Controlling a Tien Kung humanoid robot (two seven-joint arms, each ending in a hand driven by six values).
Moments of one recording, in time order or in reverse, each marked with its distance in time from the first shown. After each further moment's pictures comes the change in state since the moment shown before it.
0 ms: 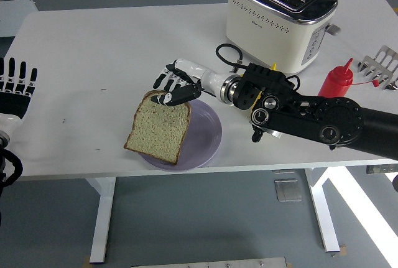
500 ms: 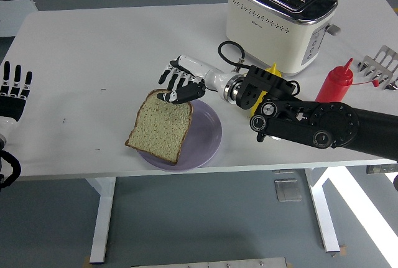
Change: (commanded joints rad) left arm -0.003 -0.002 -0.015 0.030 0.026 -0.001 -0.006; right arm 0.007 0.017 -0.074 -0.090 -0.112 -0.048 0.115
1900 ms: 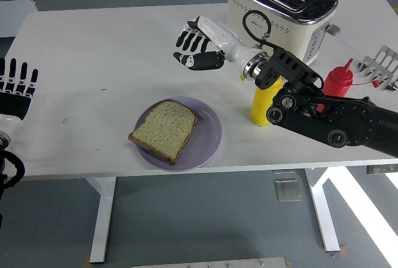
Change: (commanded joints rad) left arm 0.014 0.002 0.021 -0.064 0.010 0.003 -0.001; right arm -0.098 -0.095 0.232 0.073 -0.305 -0.104 0.041
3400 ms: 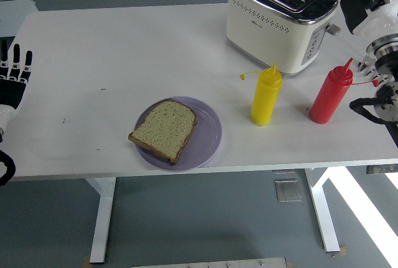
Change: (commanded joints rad) left arm 0.047 0.004 -0.049 -0.163 -0.063 0.014 0.016; right arm -0.554 -0.107 0.869 0.387 0.735 0.010 0.170
